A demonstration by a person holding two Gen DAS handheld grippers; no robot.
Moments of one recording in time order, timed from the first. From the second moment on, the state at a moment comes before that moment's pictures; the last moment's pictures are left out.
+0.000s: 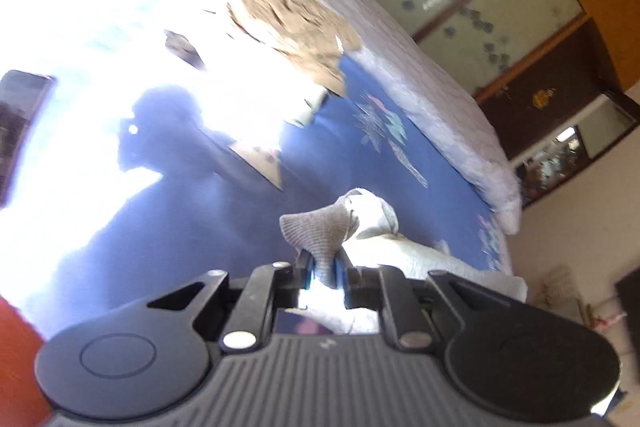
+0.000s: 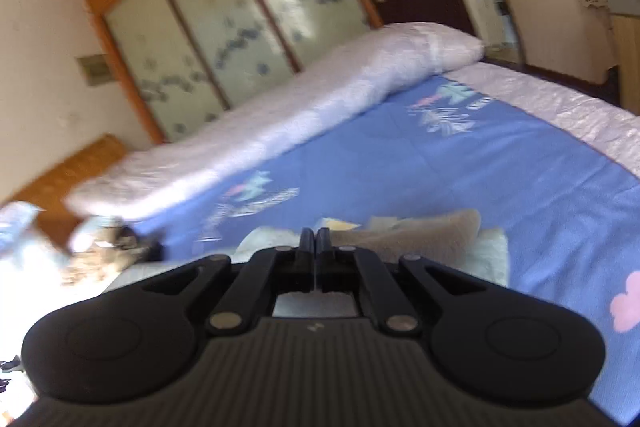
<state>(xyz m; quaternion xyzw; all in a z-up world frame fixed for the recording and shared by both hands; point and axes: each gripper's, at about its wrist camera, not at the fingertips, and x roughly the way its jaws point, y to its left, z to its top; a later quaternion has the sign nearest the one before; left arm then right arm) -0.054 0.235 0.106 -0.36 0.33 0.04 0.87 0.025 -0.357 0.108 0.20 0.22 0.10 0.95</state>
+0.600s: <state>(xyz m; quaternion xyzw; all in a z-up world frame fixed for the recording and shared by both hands) -0.080 0.233 0.042 -0.36 0.38 0.10 0.84 0.165 -0.303 0.053 0.05 0.35 -0.01 0.94</state>
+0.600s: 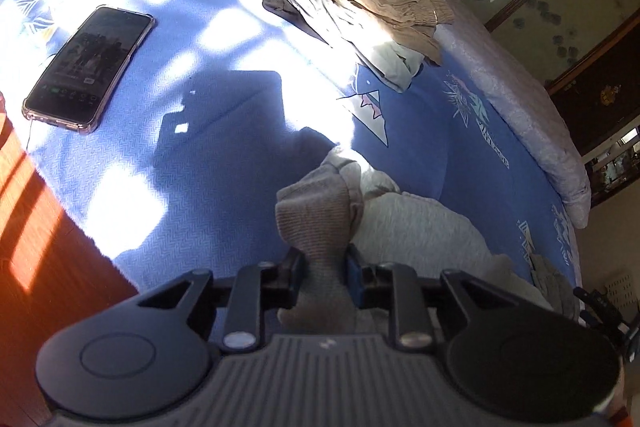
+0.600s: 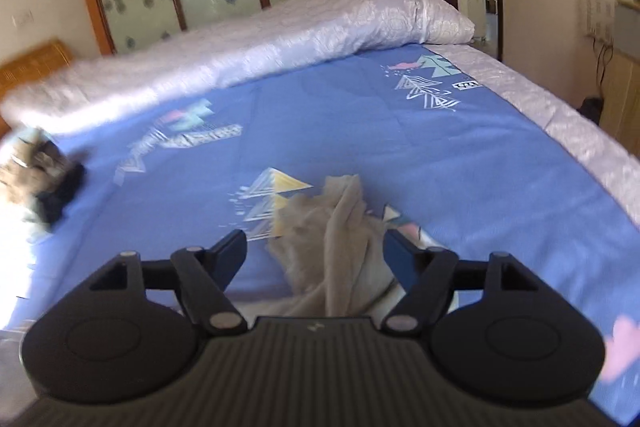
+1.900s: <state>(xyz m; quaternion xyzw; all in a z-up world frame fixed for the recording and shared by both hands) -0.019 0.219 0.052 -0.34 0.38 0.09 0.86 -0.042 -0.508 0.039 0.34 0.23 -0.25 0.88</state>
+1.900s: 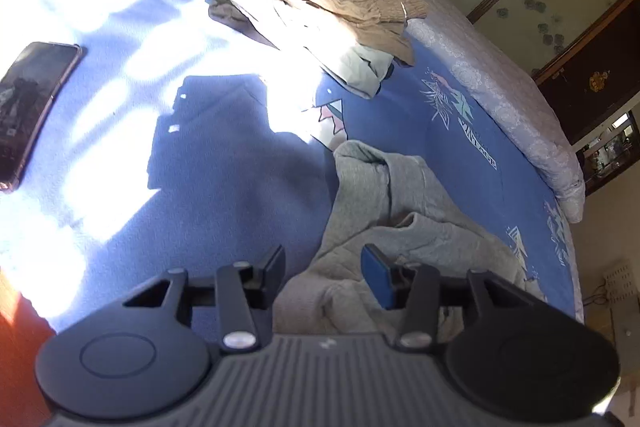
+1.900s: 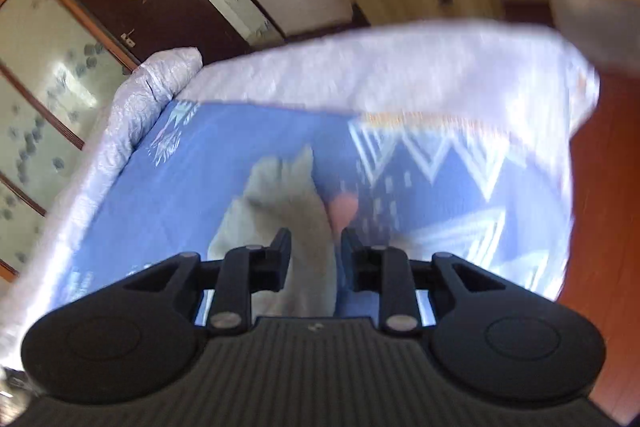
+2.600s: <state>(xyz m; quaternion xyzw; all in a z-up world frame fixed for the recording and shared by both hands) 0.014 0.178 0.013 -0.31 0.48 0.07 0.82 0.124 -0.470 -0.002 0.05 0.43 -0.19 0.88</state>
